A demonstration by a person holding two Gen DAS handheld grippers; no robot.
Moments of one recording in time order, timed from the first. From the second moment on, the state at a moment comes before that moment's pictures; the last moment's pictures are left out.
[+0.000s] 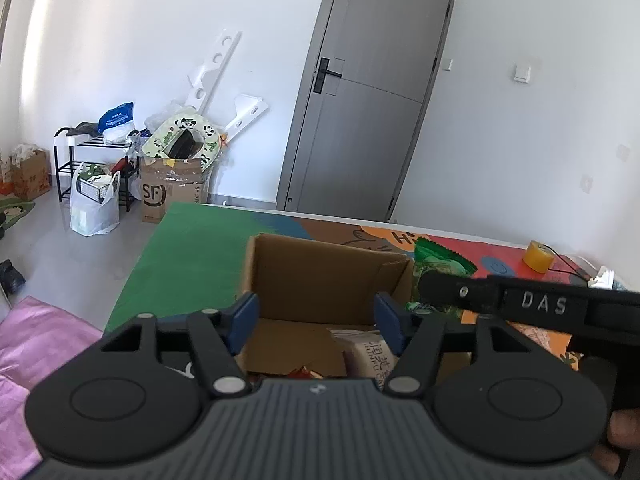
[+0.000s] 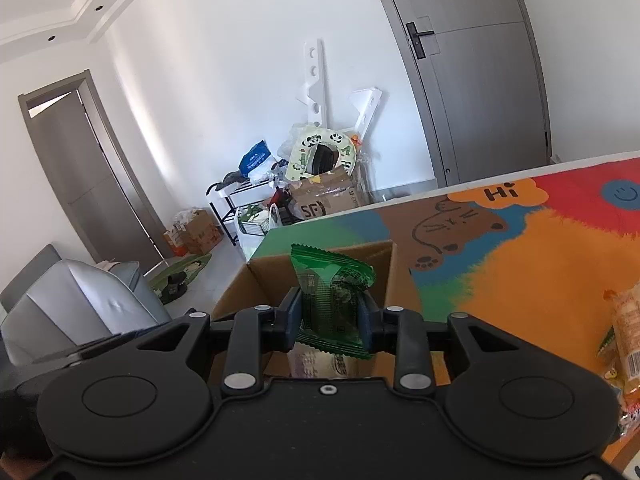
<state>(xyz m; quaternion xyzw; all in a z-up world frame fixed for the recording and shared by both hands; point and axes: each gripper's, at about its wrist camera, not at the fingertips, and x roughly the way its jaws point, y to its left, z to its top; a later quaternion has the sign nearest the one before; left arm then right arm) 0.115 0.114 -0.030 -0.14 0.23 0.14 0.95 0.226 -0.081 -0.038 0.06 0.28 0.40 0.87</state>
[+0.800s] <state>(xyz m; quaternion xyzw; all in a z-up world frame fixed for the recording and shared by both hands) 0.113 0.066 -0.024 -0.12 0.23 0.14 0.96 0.207 -0.173 -0.045 0.11 0.28 0.34 0.89</state>
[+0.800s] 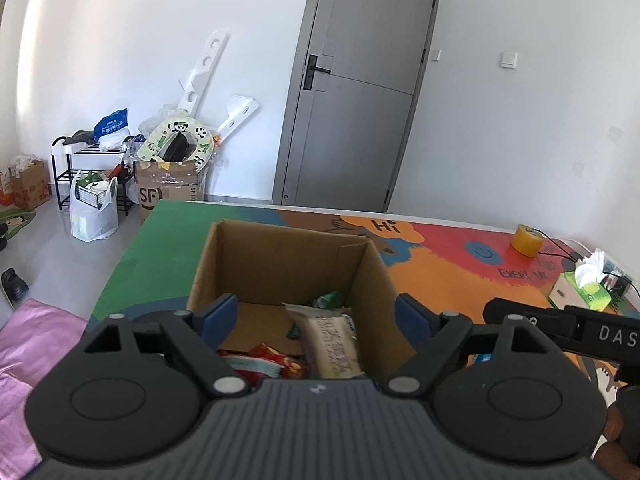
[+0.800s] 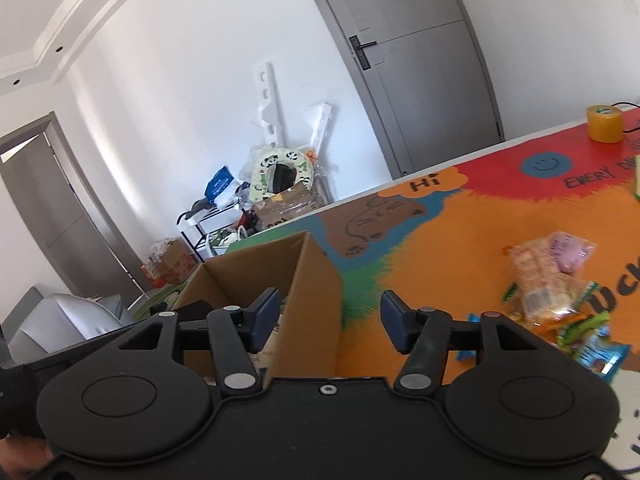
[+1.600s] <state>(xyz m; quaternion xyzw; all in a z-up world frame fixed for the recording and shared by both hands) 0.116 -0.023 -0.021 -0.10 0.25 0.05 0.96 0.183 -0.284 -0.044 0.14 0.25 0.26 0.92</state>
